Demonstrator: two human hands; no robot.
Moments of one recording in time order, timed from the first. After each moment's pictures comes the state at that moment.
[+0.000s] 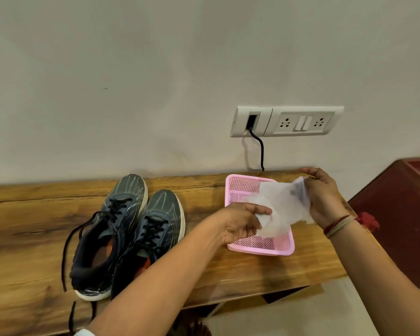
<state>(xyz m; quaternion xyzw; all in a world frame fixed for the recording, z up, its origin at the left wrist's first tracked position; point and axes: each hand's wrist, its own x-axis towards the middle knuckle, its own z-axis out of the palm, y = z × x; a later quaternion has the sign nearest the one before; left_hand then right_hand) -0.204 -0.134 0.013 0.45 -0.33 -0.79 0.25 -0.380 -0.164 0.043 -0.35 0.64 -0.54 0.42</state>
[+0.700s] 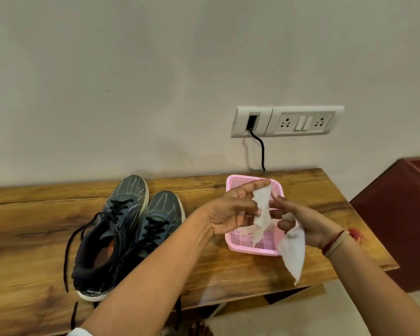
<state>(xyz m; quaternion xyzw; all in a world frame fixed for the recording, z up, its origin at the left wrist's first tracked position) -0.180 -0.140 0.025 0.27 -0.39 -0.83 0.29 -0.369 -0.132 0.034 -0.32 0.54 -0.28 0.73</state>
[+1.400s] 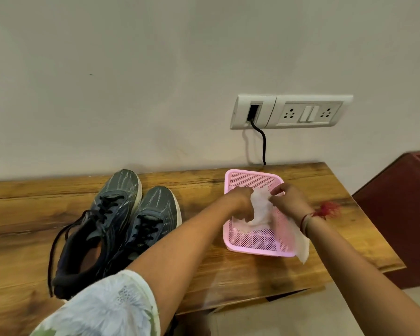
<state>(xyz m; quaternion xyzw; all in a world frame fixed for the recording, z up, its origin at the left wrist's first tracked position) -0.218 -0.188 0.004 0.56 -0.72 -0.40 -0.02 -0.366 -0.192 -0.021 -0.54 0.78 -0.18 0.28</state>
